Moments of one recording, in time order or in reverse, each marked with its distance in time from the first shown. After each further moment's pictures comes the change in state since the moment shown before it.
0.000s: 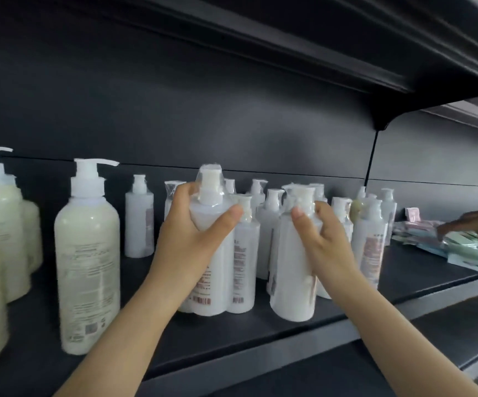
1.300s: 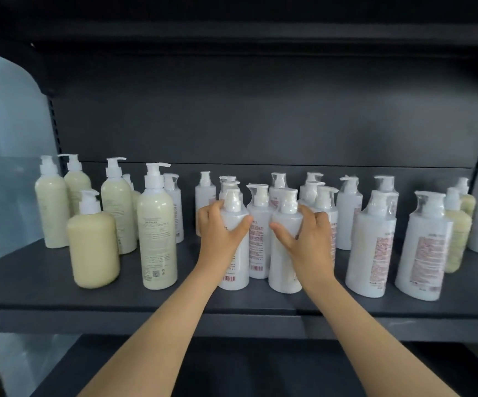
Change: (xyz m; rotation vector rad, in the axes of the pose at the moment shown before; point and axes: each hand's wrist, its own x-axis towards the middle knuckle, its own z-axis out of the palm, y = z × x) left_hand 0.003 -0.047 0.027 0.455 0.337 -0.060; right_hand 0.014 0.036 0.042 -0.178 -0.073 -0.216
